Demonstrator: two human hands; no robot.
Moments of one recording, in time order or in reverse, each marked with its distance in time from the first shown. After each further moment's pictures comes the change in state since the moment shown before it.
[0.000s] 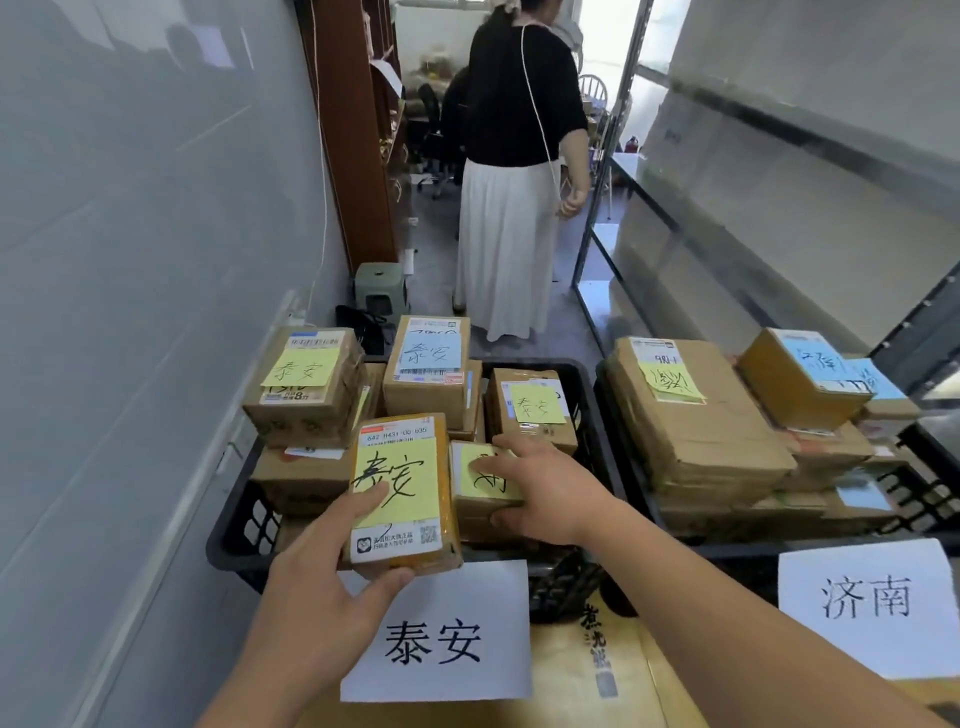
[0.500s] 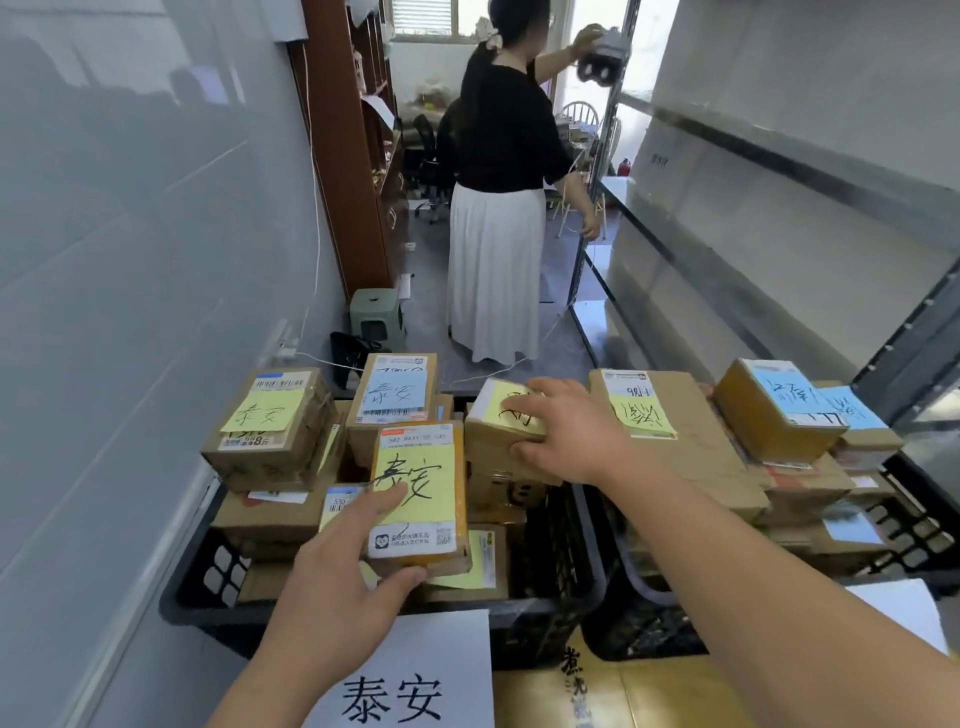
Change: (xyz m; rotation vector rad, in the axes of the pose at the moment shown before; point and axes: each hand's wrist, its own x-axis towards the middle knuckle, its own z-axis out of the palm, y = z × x) left_hand 0.040 0.050 0.034 0.012 -0.081 0.028; right_hand 0.015 0.060 -0.095 -0.056 0.198 0.139
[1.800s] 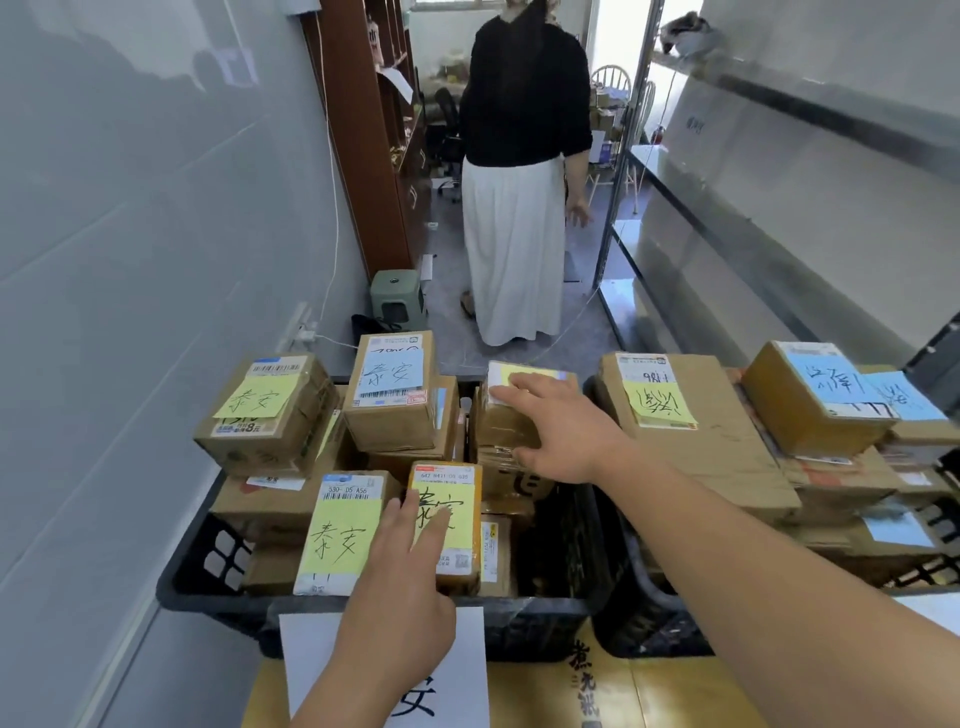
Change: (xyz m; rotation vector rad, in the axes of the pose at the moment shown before) left_hand 0.015 0.002 0.077 0.448 -0.135 -0.087; right_hand 0.024 0.029 0.035 0.005 -0.072 -0.173
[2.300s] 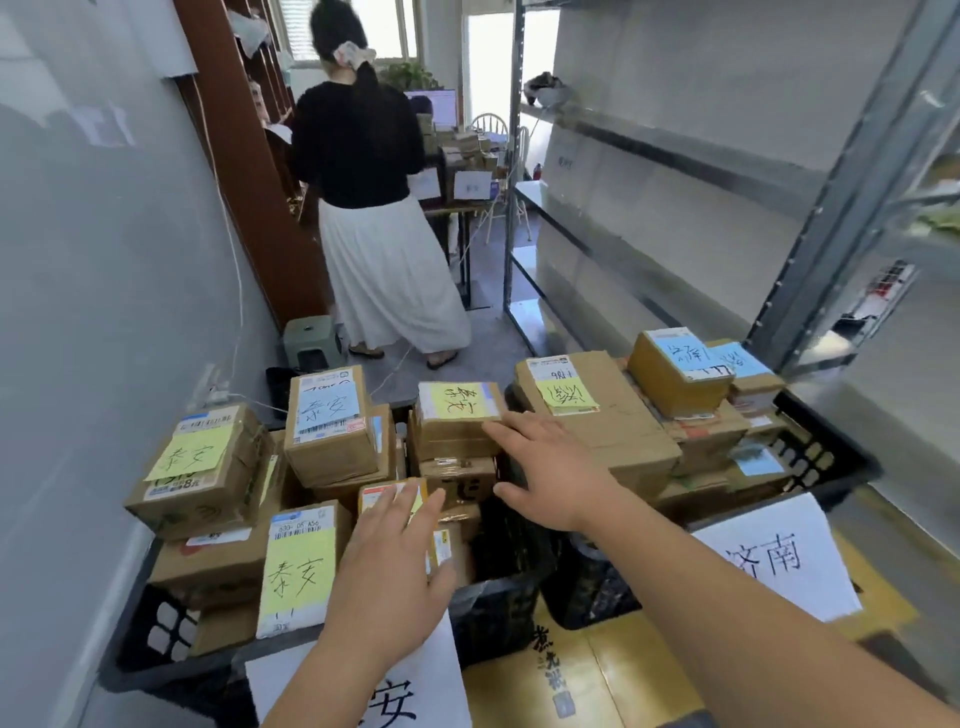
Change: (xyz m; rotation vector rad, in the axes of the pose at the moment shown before) left_hand 0.004 0.016 -0.019 0.163 0.028 0.300; right_hand -0.096 -0.025 -0.001 -0.025 0.110 0.248
